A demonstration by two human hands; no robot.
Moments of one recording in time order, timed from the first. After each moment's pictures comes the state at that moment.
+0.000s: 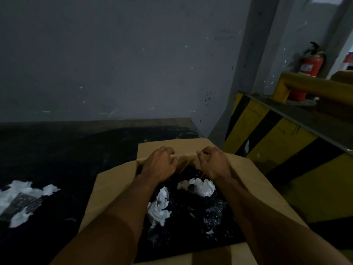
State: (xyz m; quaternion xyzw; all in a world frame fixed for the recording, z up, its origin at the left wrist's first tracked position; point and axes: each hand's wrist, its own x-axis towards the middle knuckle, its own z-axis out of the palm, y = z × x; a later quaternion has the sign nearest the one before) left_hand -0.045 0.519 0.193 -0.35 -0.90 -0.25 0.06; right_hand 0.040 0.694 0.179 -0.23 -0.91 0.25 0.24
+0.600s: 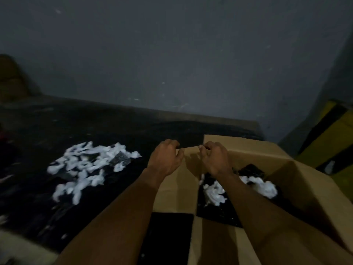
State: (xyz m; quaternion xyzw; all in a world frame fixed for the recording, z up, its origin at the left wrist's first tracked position) left_hand 0.006 0.337 0.218 -0.16 -0.95 -0.24 0.14; right_hand 0.012 0.517 0.193 -0.04 -0.93 0.30 0.20
